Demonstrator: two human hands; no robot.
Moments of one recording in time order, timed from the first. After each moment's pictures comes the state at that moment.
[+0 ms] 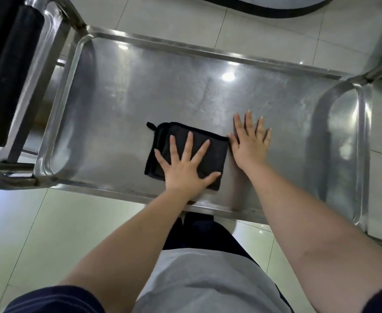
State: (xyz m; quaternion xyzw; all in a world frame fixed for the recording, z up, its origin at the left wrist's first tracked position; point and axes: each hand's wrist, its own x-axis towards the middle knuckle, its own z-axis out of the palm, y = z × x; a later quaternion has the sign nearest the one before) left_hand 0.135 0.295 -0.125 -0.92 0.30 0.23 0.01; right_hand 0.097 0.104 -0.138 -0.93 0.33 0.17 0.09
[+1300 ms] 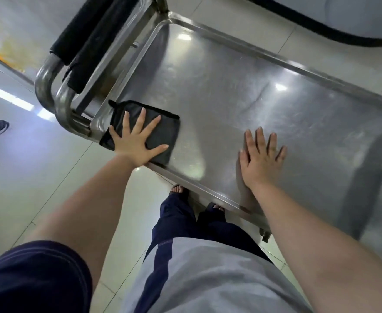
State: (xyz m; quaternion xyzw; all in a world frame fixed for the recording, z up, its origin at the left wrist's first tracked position) left_hand 0.227 0.489 -0.118 -0.97 0.12 0.21 0.00; right_hand 0.091 0.175 -0.148 -0.96 0.21 0.15 0.06
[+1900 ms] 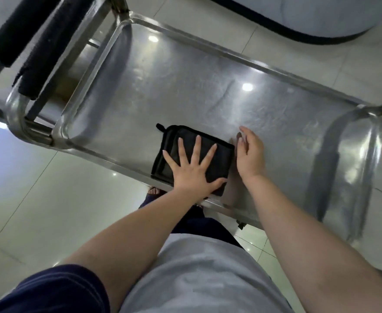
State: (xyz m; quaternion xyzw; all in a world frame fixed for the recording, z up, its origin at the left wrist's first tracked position) left_hand 0.095 0.291 -0.121 -0.94 0.24 0.25 0.02; right_hand 0.075 0.130 -0.121 -0.84 0.30 -0.09 0.44
